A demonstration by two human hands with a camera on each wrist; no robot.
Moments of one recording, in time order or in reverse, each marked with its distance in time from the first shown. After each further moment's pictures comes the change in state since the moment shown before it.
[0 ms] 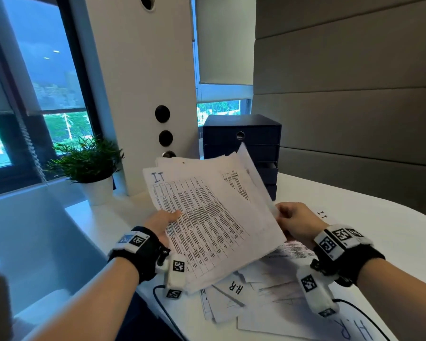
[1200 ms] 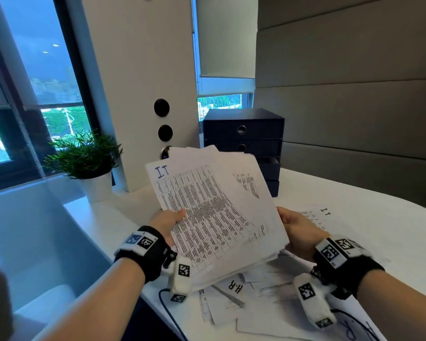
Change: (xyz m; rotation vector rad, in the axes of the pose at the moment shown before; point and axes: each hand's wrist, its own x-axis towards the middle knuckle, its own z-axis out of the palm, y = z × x) left_hand 0.041 -0.014 -0.001 0.052 0.037 0.148; right_hand 0.006 0.028 0.015 0.441 -0.207 0.039
